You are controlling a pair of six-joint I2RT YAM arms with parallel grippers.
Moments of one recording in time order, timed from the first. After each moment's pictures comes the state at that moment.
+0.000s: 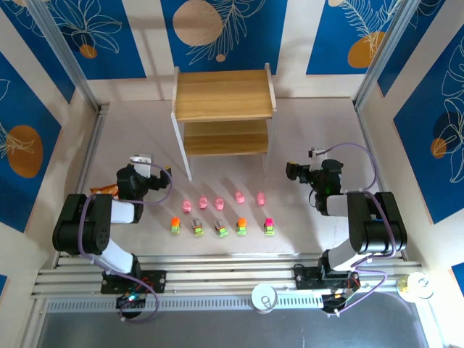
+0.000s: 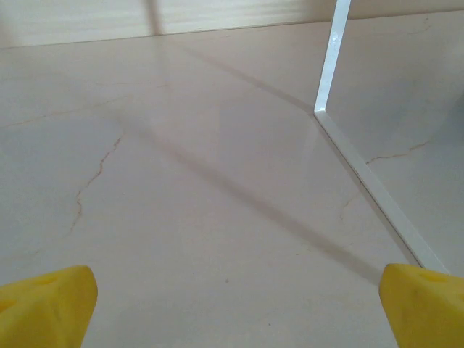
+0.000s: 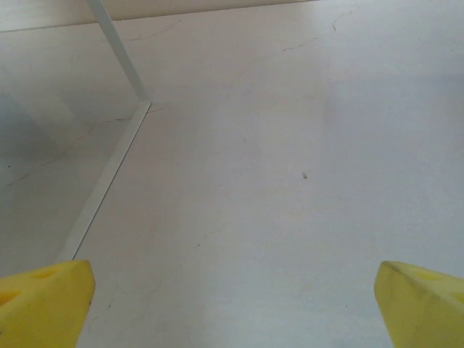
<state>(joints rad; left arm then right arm) 0.00 1.57 0.36 0.87 0.19 0.06 0.00 1.52 0.41 0.69 -0.20 0.07</state>
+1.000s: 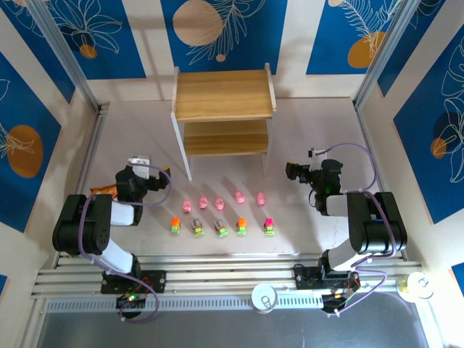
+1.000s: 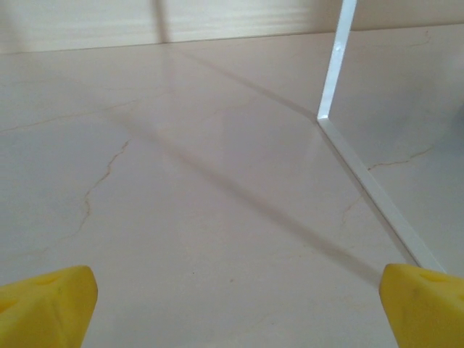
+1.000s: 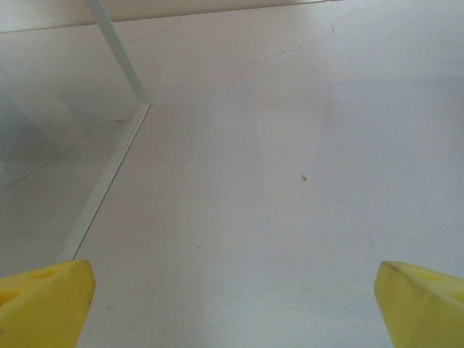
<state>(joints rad) 0.01 1.57 0.32 0.94 0.18 0.03 0.01 1.52 0.41 0.70 -0.19 0.07</state>
